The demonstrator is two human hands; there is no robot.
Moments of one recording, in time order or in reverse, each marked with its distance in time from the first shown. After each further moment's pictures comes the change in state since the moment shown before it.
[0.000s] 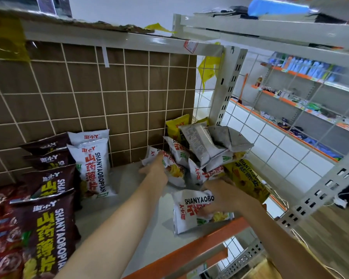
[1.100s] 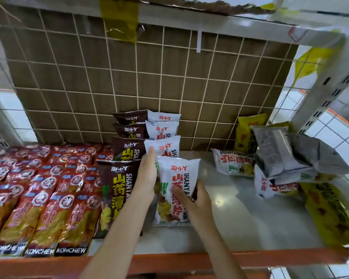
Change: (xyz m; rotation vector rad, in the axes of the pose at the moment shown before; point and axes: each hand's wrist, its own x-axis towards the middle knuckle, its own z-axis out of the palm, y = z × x) left_hand -0.070 0.006 -0.160 -0.289 0.122 0.290; right_hand 0.037 -0.162 0.112 1.182 0.197 -0.222
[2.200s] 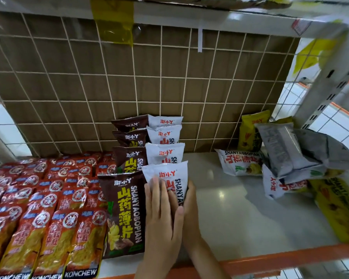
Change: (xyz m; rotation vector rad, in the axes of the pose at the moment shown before) left_hand -0.059 -0.072 -0.039 1.040 0.010 0.795; right_hand 0.013 0.029 0.059 -0.043 0.167 -0.163
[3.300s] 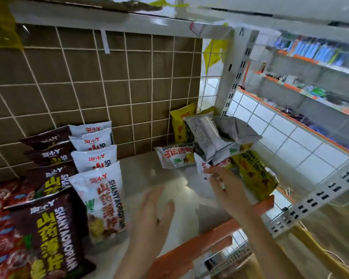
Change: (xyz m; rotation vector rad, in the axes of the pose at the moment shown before) left_hand 0.020 0.081 0.027 -0.324 -0.433 -0.153; right_hand 0.000 -0.051 -0.227 -0.788 0.165 -0.090
